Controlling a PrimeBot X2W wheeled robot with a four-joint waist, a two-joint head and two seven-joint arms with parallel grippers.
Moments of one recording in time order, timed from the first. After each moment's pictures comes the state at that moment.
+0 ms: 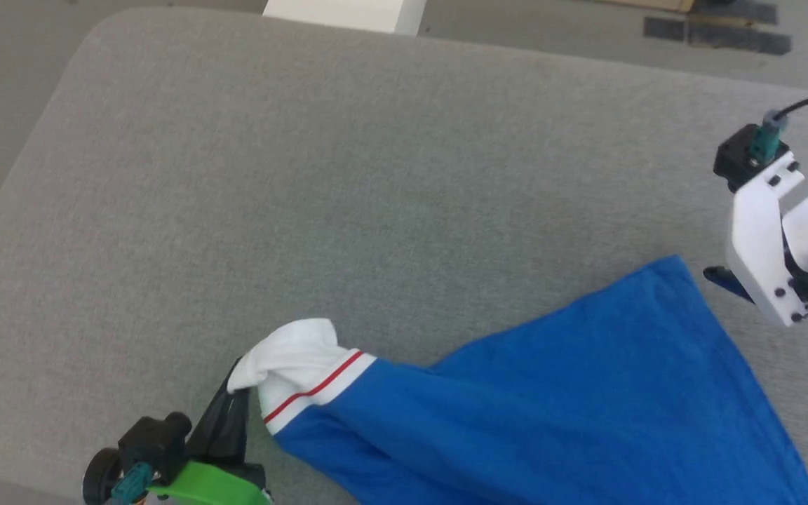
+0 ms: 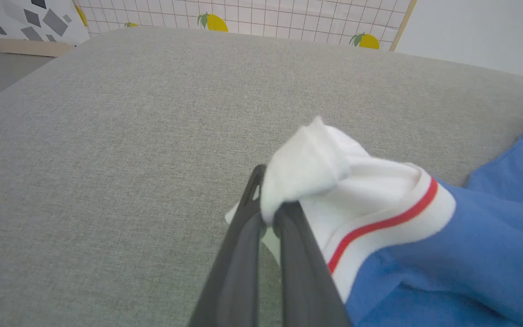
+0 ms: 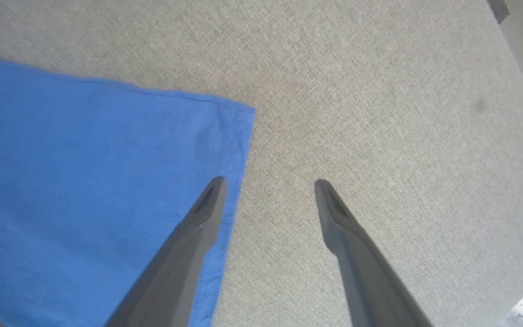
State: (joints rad) left arm 0.07 0.18 -0.13 0.09 -0.27 -0.13 -0.26; right arm -0.77 -0.77 0.67 0.16 0.74 0.13 1.06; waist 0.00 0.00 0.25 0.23
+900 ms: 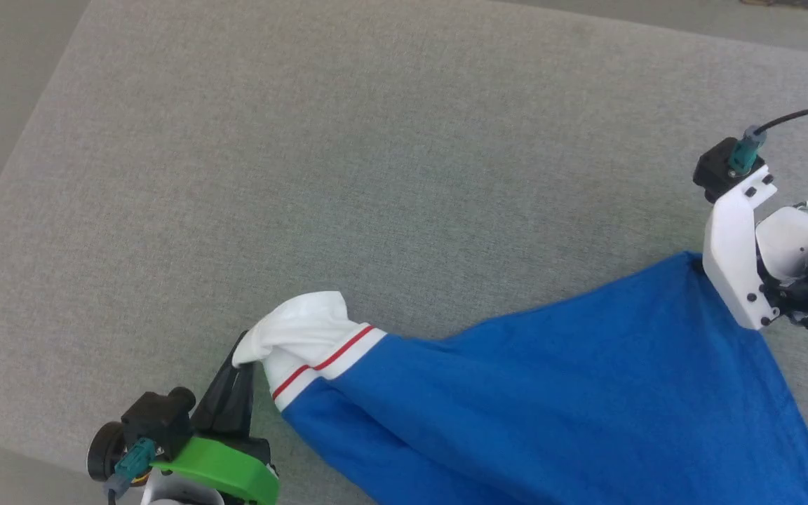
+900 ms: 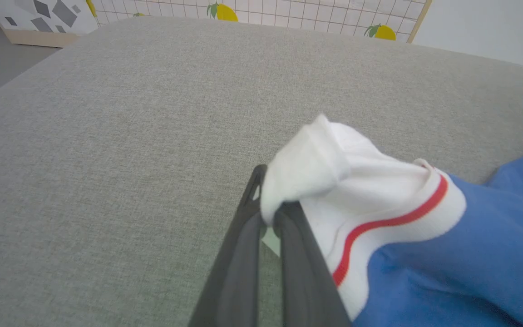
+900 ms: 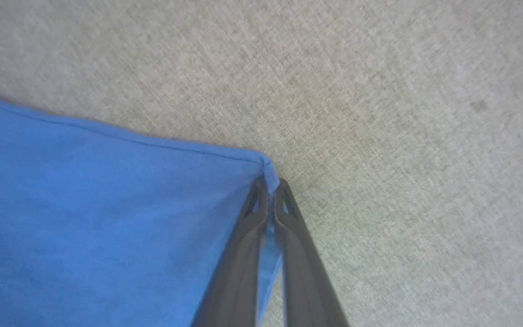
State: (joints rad) left arm 0.00 0.17 -0.14 0.10 -0.27 -0.13 -0.26; right arm -0.89 -0.74 0.95 0.39 0.88 0.13 0.82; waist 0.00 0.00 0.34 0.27
